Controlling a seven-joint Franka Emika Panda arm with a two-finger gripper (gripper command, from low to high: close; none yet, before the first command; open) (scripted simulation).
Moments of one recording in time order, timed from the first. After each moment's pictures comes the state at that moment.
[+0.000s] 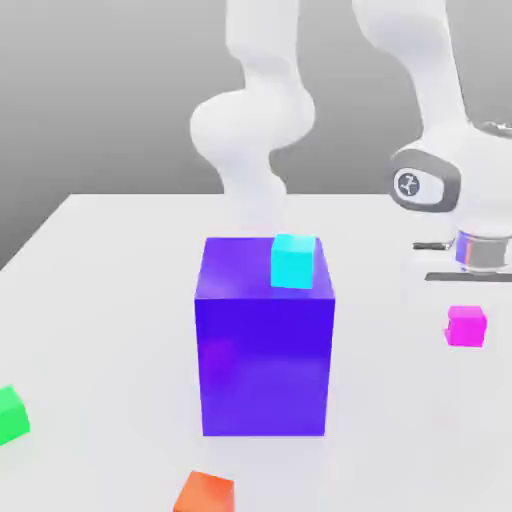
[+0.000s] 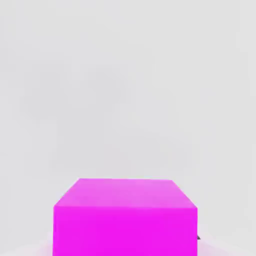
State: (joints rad) arm 0.75 0.08 -0.03 -2.66 0.05 2.82 -1.29
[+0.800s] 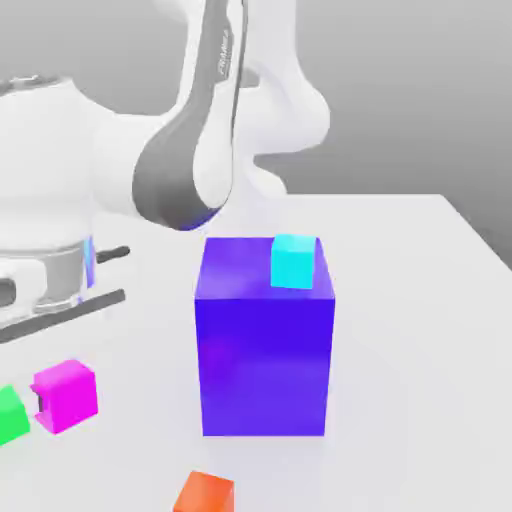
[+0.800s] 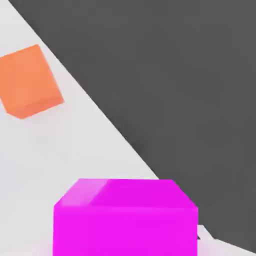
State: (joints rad) arm 0.13 0.17 -0.66 -2.40 0.25 2.60 -0.56
